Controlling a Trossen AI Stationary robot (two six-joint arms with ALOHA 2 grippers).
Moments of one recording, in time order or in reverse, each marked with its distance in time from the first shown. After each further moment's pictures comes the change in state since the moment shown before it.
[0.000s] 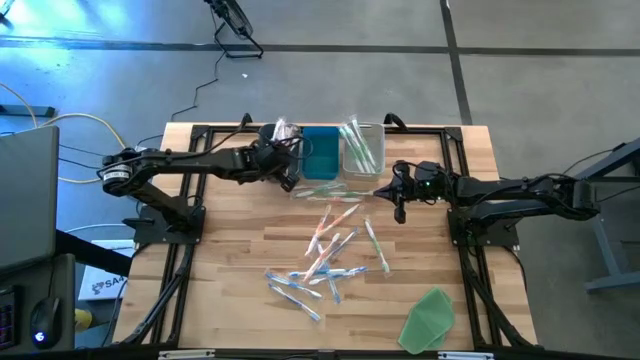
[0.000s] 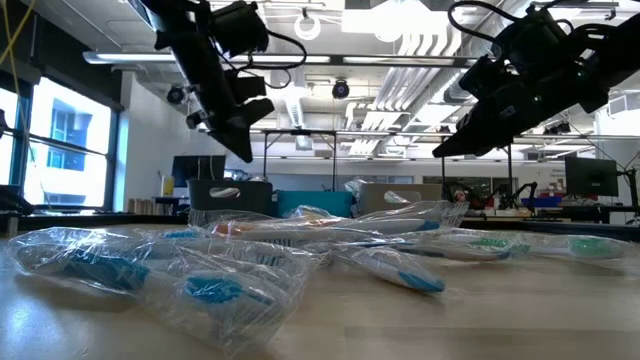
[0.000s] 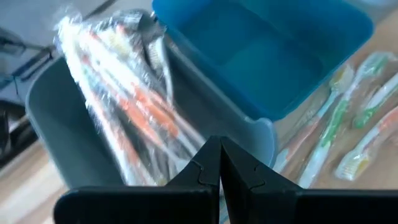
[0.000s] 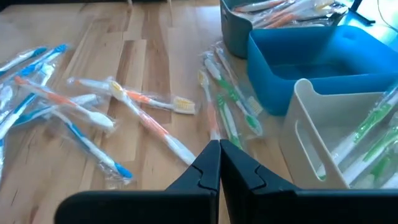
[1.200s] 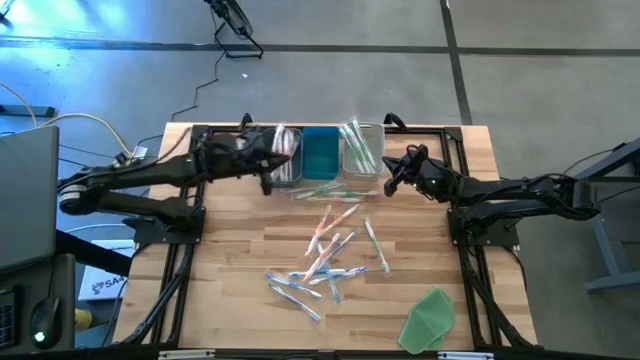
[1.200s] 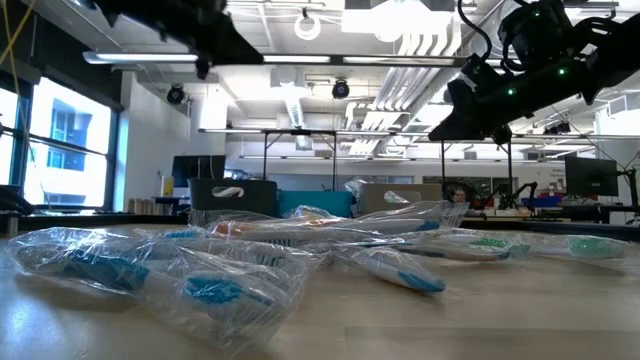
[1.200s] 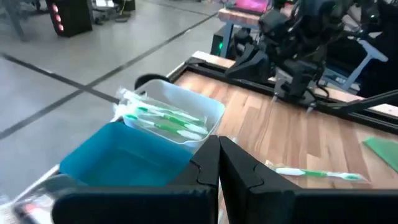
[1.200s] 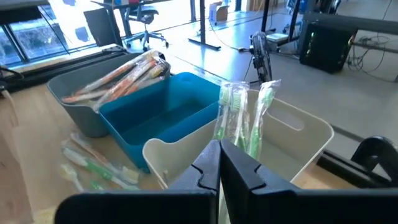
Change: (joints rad) left arm 0.000 -0.461 -0.204 0.427 0.392 0.216; right arm 0.003 0.000 0.000 0.182 0.562 0.261
